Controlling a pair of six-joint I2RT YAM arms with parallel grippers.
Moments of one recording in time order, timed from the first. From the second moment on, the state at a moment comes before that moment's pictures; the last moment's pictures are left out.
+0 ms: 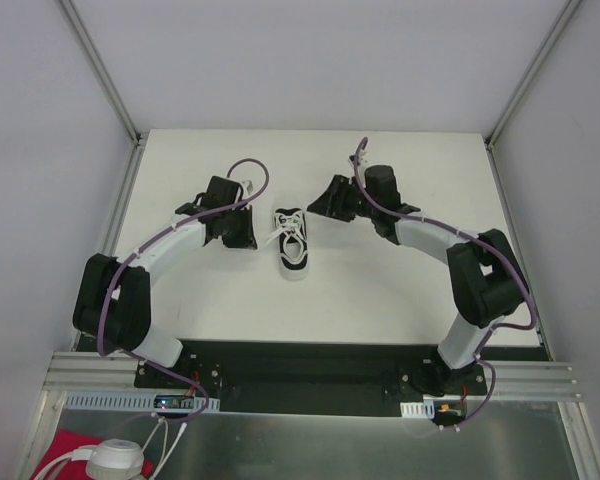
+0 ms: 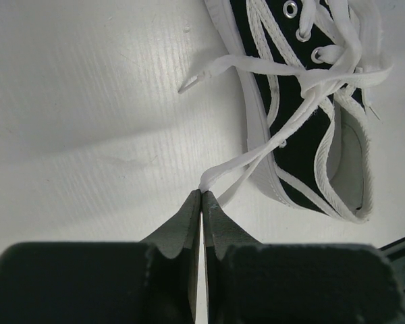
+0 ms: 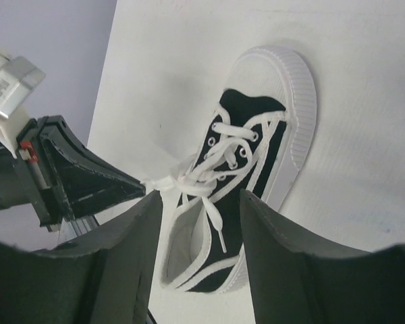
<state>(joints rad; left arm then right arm) -0.35 1.50 0.99 -0.48 0.24 -0.38 0.47 1.75 1.07 0.23 -0.48 0.71</state>
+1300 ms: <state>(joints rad) -0.35 1.54 1.03 -0.49 0.26 -0.37 0.56 1.82 1.05 0.11 -0.56 0.57</state>
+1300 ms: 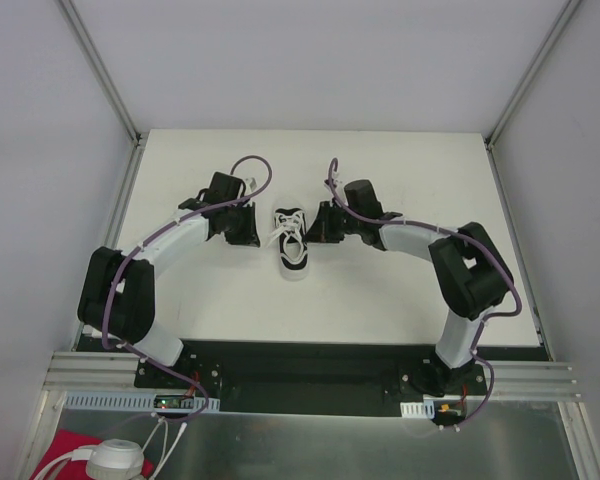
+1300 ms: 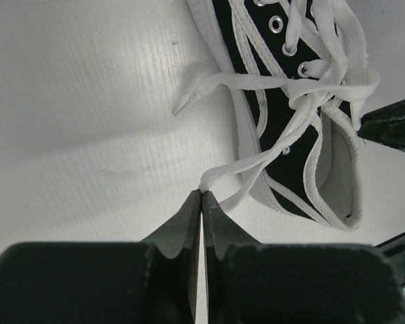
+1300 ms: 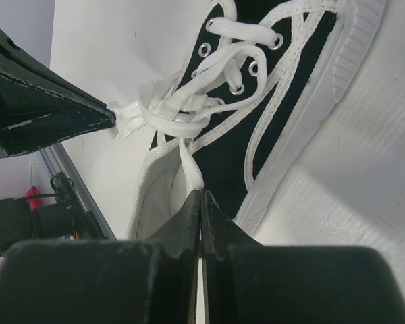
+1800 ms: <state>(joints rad) -0.35 1.55 1.04 -0.49 0.27 -0.37 0.57 1.75 1.02 0.11 -0.56 0.57</state>
